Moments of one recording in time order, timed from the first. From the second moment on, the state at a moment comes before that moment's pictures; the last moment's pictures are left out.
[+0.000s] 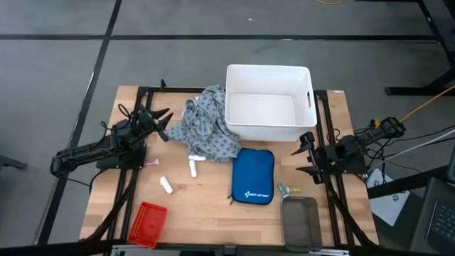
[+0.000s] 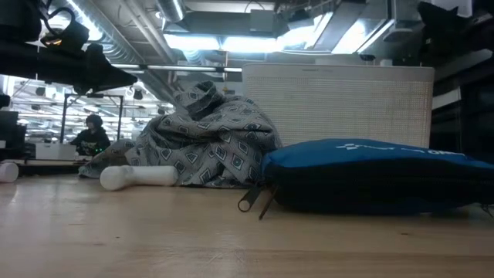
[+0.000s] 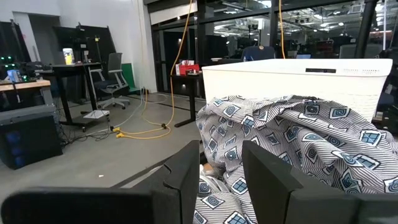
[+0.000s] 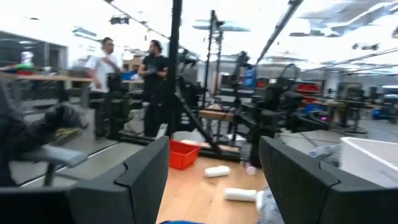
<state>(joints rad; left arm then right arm) 0.37 0.04 0.01 0.08 -0.40 0.07 0.47 0.14 0.02 0.37 0.18 -0.12</state>
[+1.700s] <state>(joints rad) 0.37 0.04 0.02 0.13 -0.29 -0.07 0.47 0.14 0.02 0.49 0.31 -0.18</state>
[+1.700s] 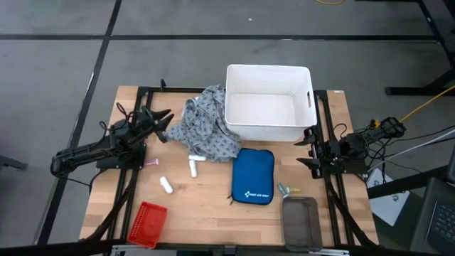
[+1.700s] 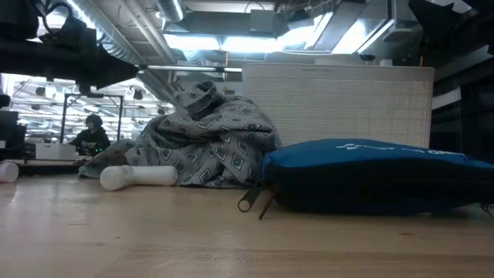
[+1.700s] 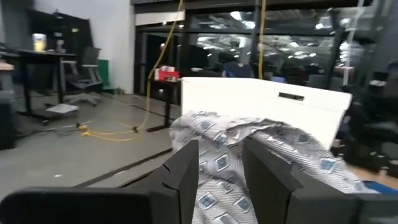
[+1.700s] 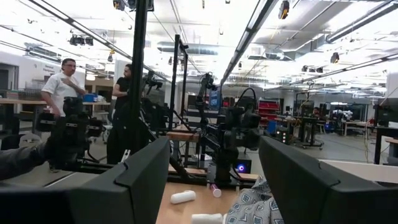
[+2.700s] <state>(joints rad) 0.21 0.46 0.39 -0.33 -0.07 -0.02 0.47 0.14 0.02 0.49 0.31 -0.16</state>
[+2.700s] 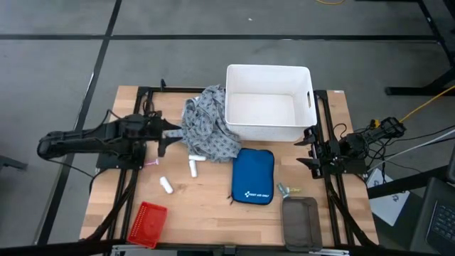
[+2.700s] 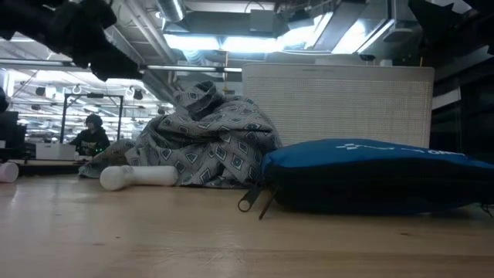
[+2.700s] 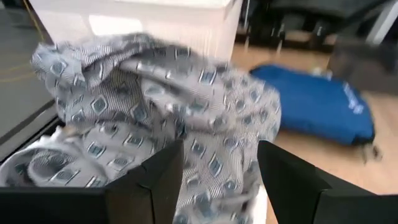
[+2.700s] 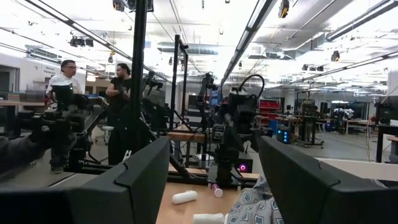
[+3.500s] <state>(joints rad) 0.01 0.84 0.56 -0.62 -0.26 -0.24 0.47 0.14 0.02 0.48 0.31 -0.14</state>
